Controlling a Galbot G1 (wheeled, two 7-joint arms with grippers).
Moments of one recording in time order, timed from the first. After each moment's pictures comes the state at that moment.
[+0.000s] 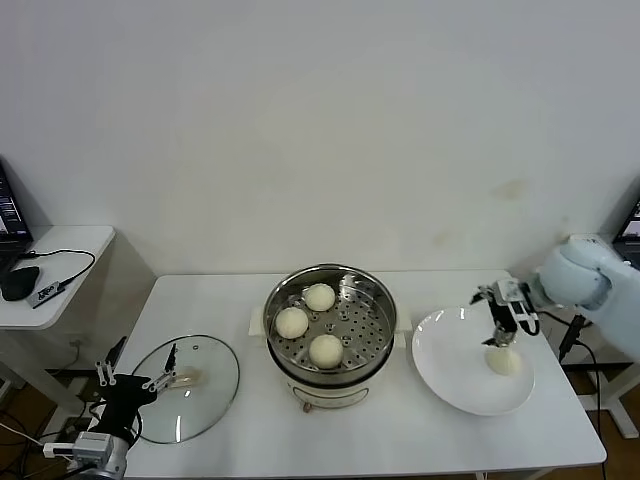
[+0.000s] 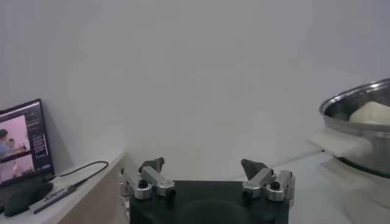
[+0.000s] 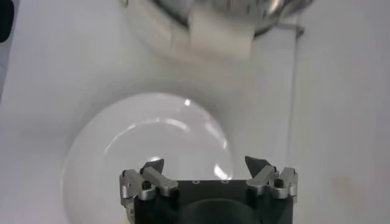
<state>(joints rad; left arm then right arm) 1.68 -1.14 -0.72 -2.10 -0.14 0.04 -0.10 0.05 0.41 -0.77 1.57 -0.04 -0.26 -1.03</state>
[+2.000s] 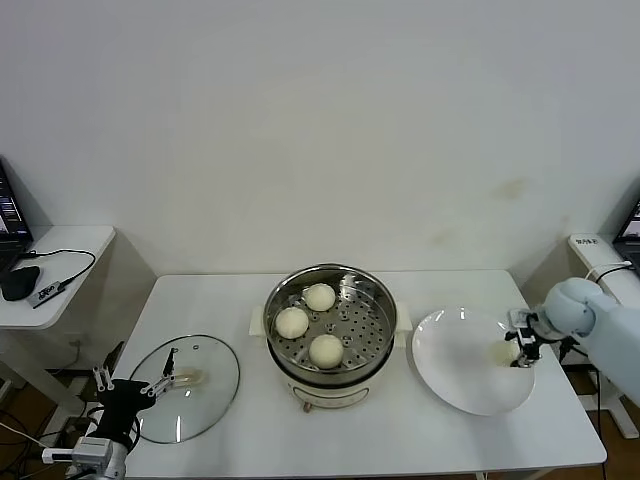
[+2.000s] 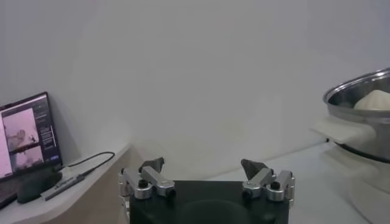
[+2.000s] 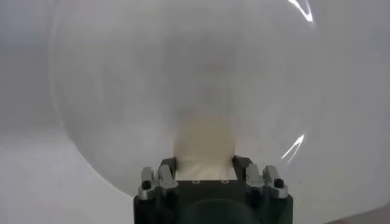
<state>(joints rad) 1.70 -1.16 -0.73 -2.11 -0.12 0.05 -0.10 -0.24 0.53 -0.53 1.28 -0.26 -0.24 -1.07</state>
